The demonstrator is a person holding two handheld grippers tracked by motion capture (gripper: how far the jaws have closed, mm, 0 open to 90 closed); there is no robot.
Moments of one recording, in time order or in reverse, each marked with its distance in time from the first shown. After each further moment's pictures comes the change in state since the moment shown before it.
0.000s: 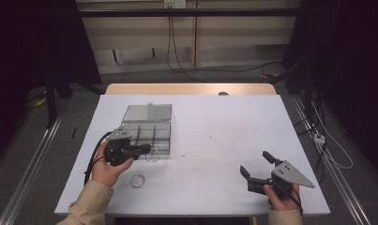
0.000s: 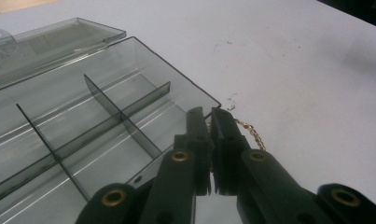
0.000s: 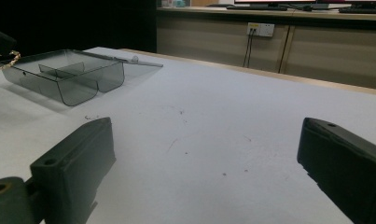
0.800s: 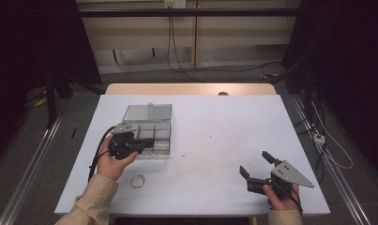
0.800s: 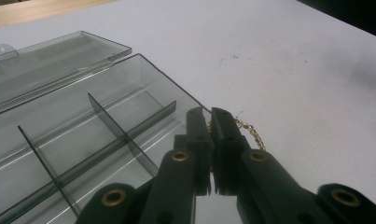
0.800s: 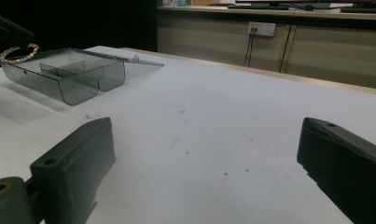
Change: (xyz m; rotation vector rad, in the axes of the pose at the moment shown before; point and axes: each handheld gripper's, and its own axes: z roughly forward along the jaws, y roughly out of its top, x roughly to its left) left arm 0.005 0.012 0.012 -0.017 0.010 -0.009; right arm 0.001 0.000 0.001 0.004 0.003 -0.004
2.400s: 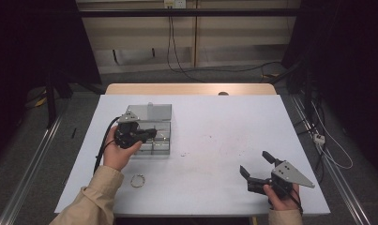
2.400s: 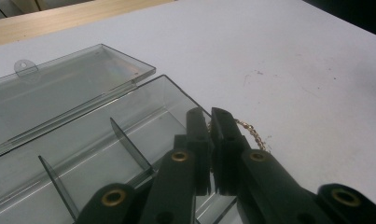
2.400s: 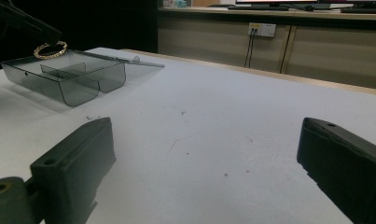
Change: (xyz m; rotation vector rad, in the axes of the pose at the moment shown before) left arm 0.018 0.017 0.021 -0.005 0.043 -0.021; right arm 0.000 0.000 0.000 -0.006 0.004 0.005
